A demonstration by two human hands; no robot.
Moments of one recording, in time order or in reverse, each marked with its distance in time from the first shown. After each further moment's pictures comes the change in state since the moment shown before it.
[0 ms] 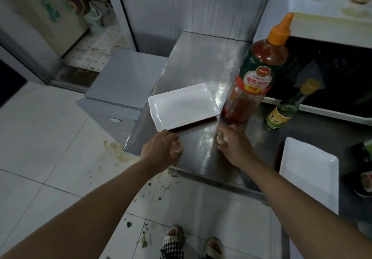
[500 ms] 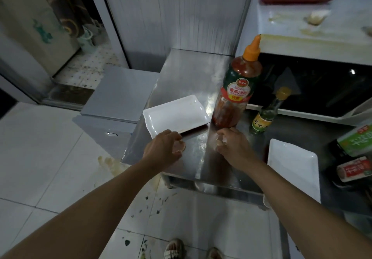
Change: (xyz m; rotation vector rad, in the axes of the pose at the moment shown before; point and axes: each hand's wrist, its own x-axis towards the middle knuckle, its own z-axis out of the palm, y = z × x) left_hand 0.000 0.031 -0.033 -0.099 0.035 0.098; right_hand -0.020 -0.013 -0.038 0.063 0.069 0.065
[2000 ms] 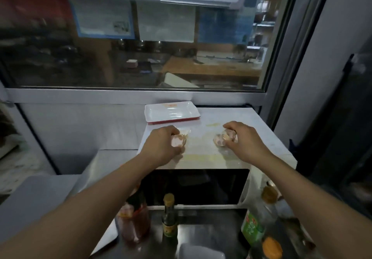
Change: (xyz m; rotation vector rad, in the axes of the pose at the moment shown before) left_hand 0.169 0.338 -0.102 -0.034 0.269 0.344; right_hand 0.045 0.126 -0.364 -0.061 0.435 0.023
